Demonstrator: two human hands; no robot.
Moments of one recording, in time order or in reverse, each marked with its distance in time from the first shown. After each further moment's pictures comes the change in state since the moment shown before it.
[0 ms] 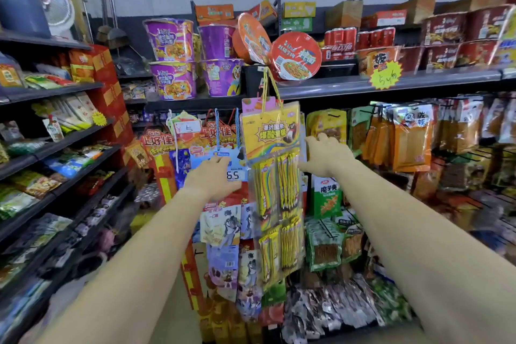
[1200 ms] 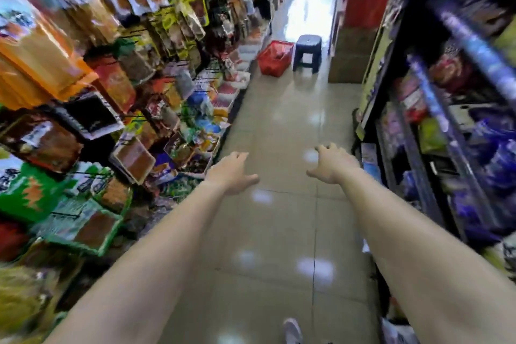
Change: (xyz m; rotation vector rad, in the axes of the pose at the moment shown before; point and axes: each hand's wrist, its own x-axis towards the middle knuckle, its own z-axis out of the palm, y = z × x) left_hand -0.164 0.552 0.270 -0.020 -0.594 1.188; right_hand -0.521 0.350 0.154 0.177 -0.347 1.393
